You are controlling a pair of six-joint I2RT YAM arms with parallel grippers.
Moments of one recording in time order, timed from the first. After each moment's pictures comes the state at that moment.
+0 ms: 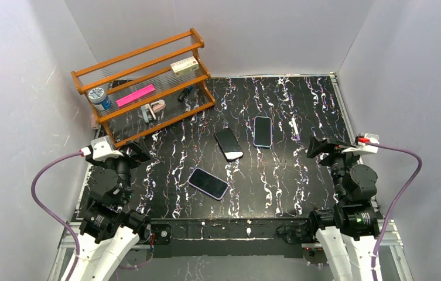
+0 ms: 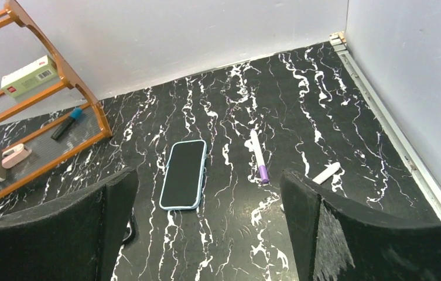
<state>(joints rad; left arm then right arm) -0.44 0.27 0.62 -0.33 -0.63 -0.22 0.13 0.24 0.61 -0.34 0.12 0.28</state>
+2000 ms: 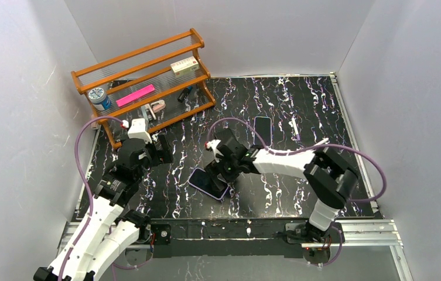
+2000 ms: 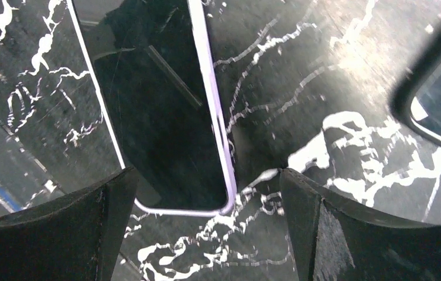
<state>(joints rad) -0.41 0.65 0.72 -0.55 -0.26 -0.34 0.96 1.67 0.98 -0.30 -0.22 0.23</state>
